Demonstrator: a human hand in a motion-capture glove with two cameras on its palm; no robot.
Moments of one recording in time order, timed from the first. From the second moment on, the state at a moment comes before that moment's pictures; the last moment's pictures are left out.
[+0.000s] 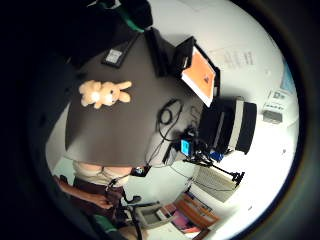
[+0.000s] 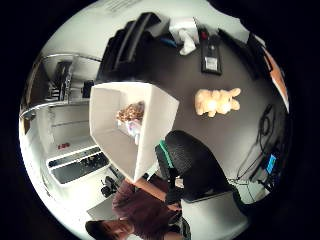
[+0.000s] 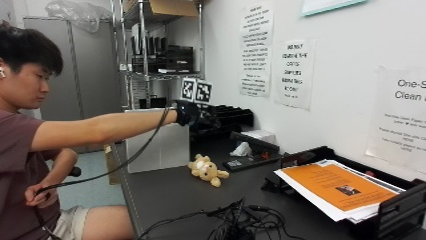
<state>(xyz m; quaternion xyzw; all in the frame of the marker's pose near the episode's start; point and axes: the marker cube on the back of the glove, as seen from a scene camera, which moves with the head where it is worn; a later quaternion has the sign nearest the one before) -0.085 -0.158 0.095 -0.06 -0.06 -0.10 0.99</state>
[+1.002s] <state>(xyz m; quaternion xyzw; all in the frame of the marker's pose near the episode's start) -0.112 -0.144 0.314 -0.10 -0.10 -0.07 0.99</state>
